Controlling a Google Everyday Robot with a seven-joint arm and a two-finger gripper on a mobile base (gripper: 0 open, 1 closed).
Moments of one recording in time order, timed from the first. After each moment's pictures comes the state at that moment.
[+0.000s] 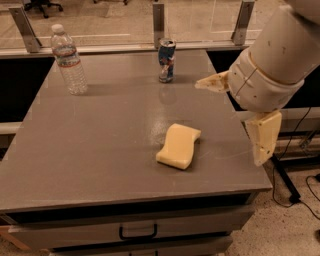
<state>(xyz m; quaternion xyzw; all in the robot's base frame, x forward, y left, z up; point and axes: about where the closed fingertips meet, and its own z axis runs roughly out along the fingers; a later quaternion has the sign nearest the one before) 0.442 -0.130 0.933 -0.86 0.48 -0.06 0.15</state>
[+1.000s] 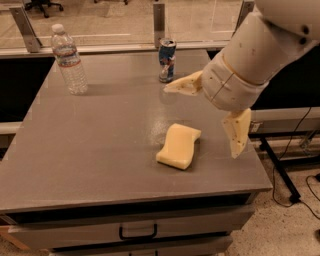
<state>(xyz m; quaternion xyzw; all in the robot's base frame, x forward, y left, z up) 0.456 -0.085 0.922 -0.91 0.36 -0.04 0.19</state>
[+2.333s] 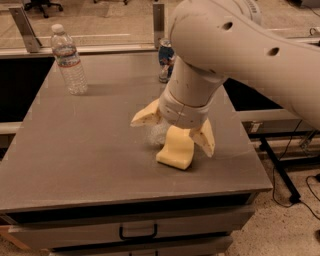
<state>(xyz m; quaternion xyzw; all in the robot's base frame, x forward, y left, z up) 0.470 -0.029 0.854 -0.98 0.16 -0.05 0.11</state>
